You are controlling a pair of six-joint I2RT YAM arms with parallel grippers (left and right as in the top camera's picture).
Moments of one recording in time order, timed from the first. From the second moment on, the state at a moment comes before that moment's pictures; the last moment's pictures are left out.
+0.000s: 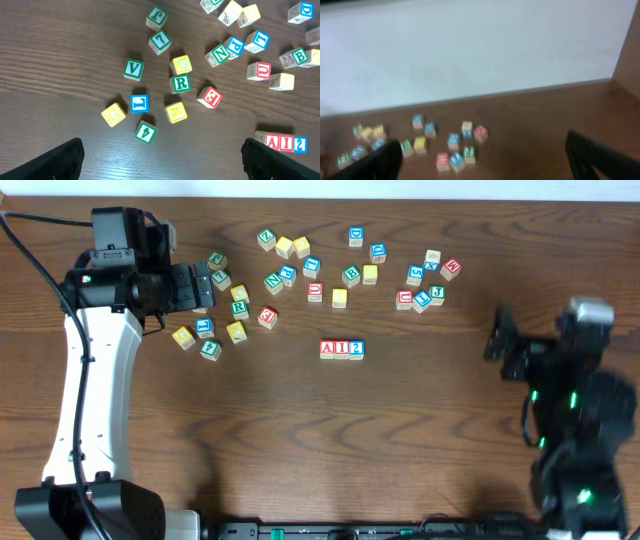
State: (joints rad) left arm 0.08 1.58 1.53 -0.97 0.13 -0.09; right arm 0.02 0.66 0.71 -0.18 0.06 0.11
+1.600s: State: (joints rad) left arm 0.08 1.58 1.53 -0.97 0.13 -0.09; right arm 0.00 0.02 0.01 -0.07 0.01 0.09
